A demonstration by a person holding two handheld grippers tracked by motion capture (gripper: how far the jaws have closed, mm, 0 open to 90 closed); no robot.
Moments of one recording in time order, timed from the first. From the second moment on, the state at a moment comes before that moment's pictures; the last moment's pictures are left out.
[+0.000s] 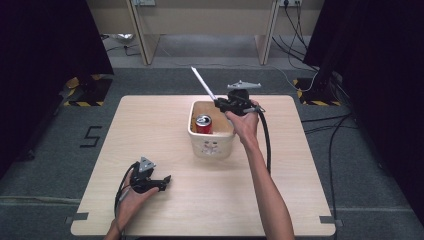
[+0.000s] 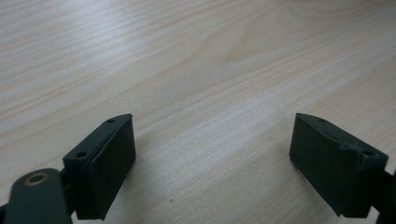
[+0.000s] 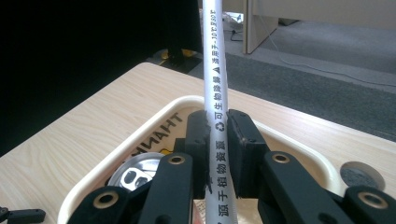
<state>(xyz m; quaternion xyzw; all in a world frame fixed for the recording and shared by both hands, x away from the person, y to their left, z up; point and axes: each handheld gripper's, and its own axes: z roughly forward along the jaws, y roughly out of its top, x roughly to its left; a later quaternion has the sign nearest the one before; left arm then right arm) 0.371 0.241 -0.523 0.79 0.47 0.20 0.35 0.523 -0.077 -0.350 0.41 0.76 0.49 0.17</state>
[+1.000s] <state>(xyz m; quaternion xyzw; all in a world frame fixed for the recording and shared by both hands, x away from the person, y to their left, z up) 0.371 0.241 -0.523 0.79 0.47 0.20 0.35 0.539 -0.051 -0.368 0.42 0.78 0.45 0.13</state>
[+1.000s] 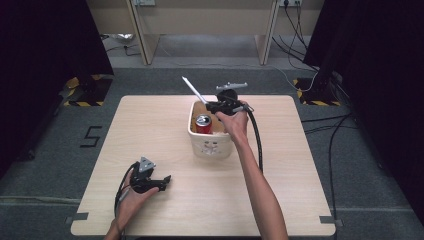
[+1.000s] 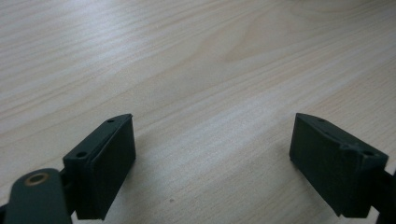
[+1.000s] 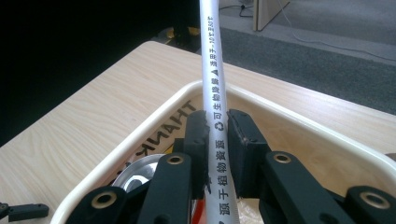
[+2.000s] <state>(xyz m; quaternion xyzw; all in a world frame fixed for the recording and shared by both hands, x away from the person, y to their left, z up) 0.371 0.241 -0.523 0.79 0.47 0.20 0.35 0.535 -0.058 -0.361 0.43 0.78 0.44 0.15</state>
